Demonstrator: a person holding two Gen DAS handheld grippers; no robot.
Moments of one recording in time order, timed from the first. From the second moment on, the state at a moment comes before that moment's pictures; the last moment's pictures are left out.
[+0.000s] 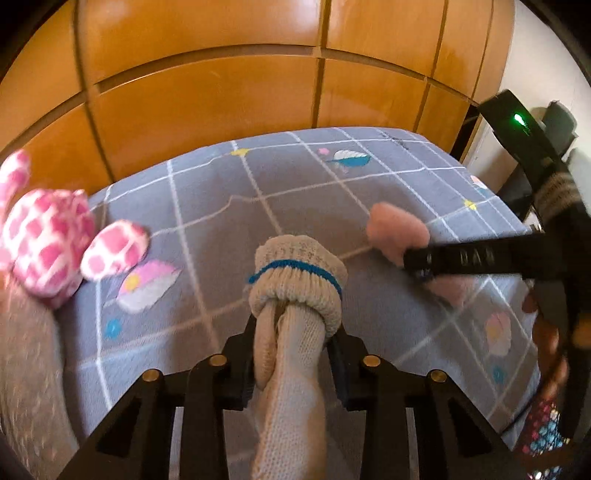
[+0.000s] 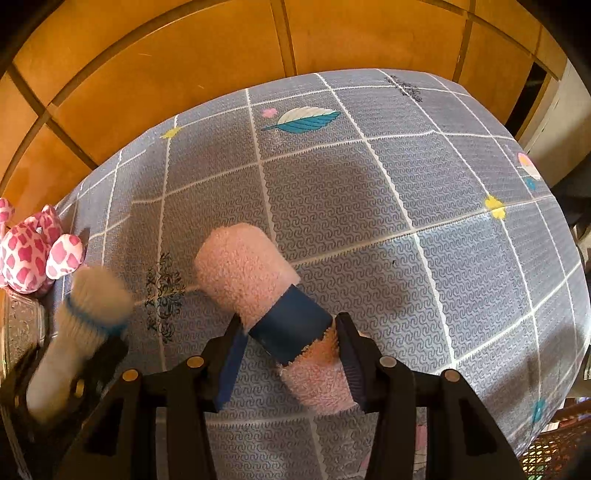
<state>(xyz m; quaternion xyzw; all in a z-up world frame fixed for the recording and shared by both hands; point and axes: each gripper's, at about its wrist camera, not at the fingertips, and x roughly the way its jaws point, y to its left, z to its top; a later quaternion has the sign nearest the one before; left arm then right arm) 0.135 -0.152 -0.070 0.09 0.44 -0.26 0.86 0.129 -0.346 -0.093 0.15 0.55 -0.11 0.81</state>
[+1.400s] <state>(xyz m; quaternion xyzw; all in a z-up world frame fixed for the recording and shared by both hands) 0.042 0.188 0.031 -0.08 0.36 0.05 0.93 0.123 -0.294 -0.095 -0.02 0.55 -0.14 0.82</state>
